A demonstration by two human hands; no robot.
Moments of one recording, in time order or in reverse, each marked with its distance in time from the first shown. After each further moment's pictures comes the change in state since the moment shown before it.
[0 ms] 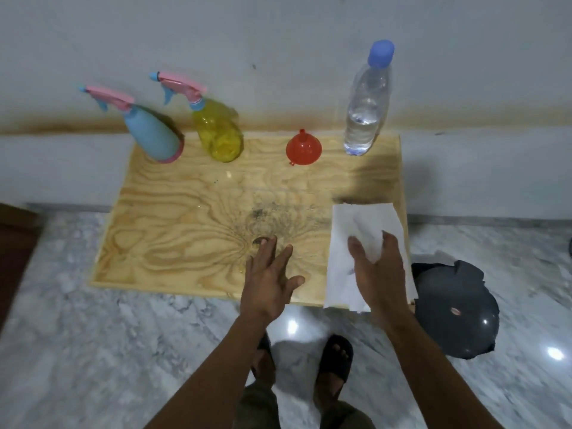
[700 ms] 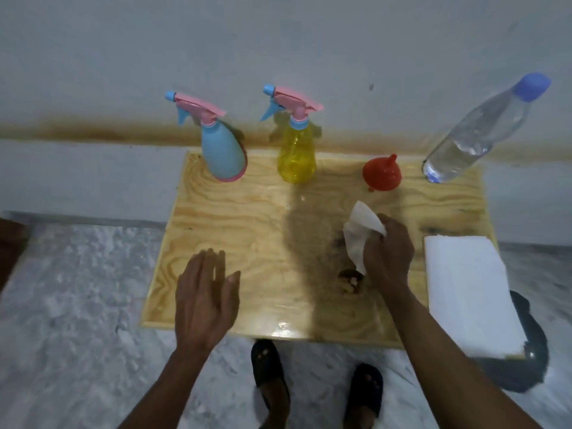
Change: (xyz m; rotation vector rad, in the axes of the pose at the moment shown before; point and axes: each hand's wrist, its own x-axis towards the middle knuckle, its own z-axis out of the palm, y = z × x) left_hand -0.013 -0.202 -0.160 0.002 0.476 -0.073; right_hand 0.031 -0.064 0.192 -0.242 0.221 -0.251
